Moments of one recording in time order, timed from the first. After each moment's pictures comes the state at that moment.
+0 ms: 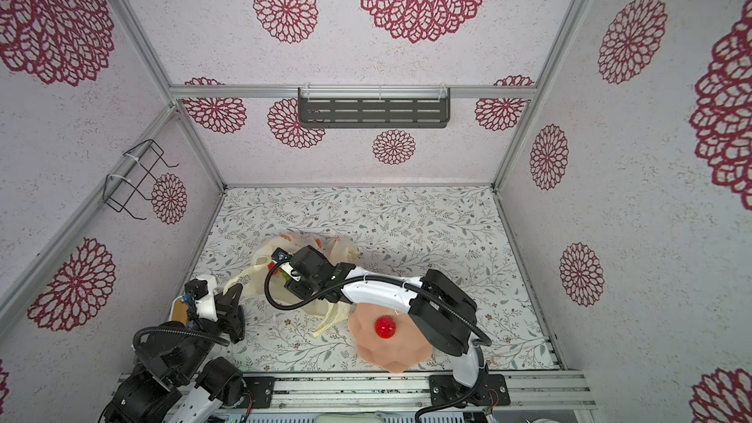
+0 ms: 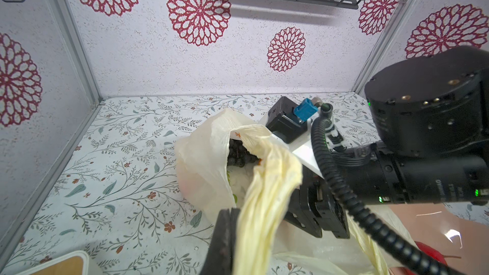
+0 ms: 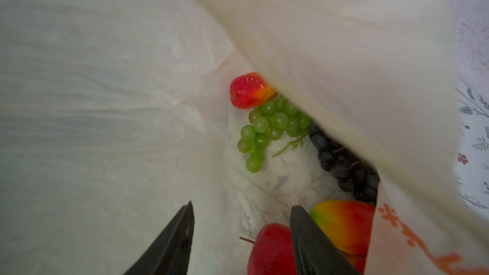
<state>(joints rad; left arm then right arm) -0.52 0.08 0.56 -0.69 -0.29 -0.16 1.12 1.92 1.43 -0.19 0.11 -0.06</state>
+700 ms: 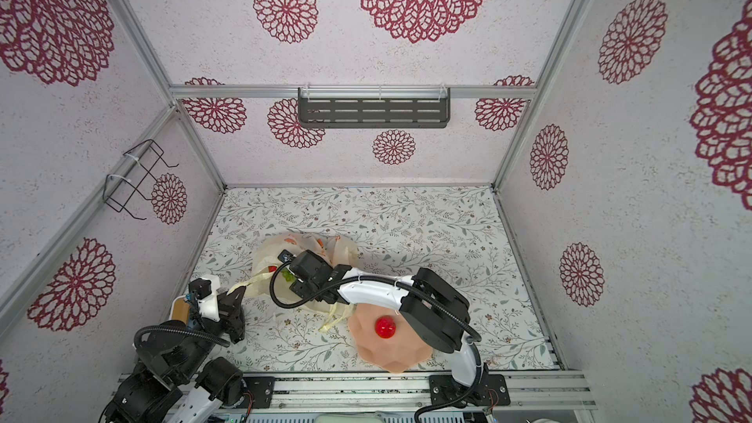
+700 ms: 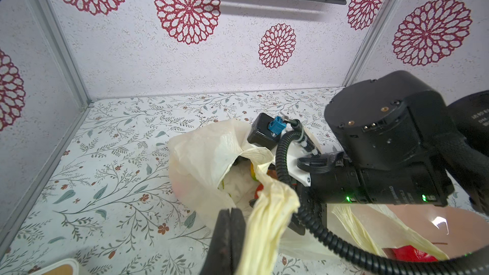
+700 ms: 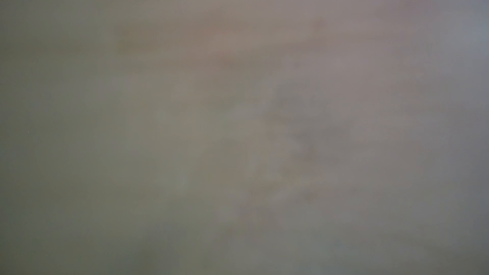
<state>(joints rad) -0.52 0.09 0.56 -0.69 -0.25 -0.15 1.12 1.94 1.38 -0.20 0.20 -0.05</state>
